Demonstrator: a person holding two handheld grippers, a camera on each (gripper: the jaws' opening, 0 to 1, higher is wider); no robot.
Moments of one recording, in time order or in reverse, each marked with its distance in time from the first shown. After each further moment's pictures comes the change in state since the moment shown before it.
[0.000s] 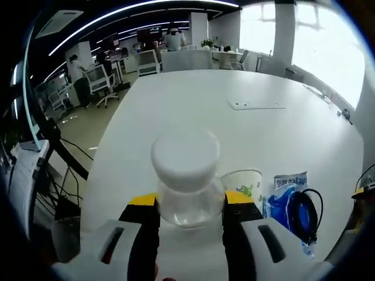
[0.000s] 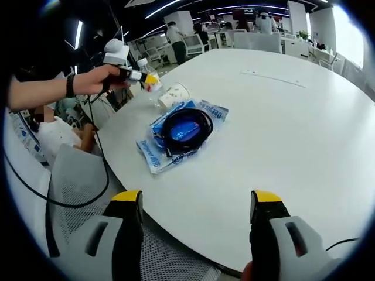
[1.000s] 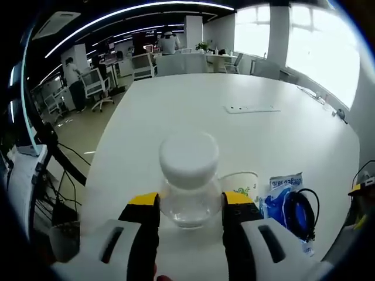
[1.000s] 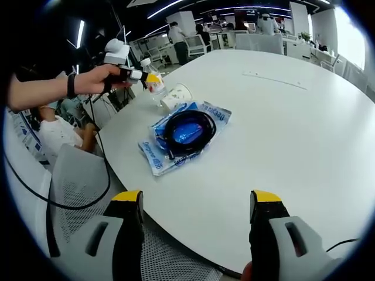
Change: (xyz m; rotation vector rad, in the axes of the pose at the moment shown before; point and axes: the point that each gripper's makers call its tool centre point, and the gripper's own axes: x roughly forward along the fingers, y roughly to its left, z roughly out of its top) left arm -0.020 -0.005 0.006 0.012 -0.038 -0.043; right arm 0.002 0.004 0.005 -0.007 -0.008 0.010
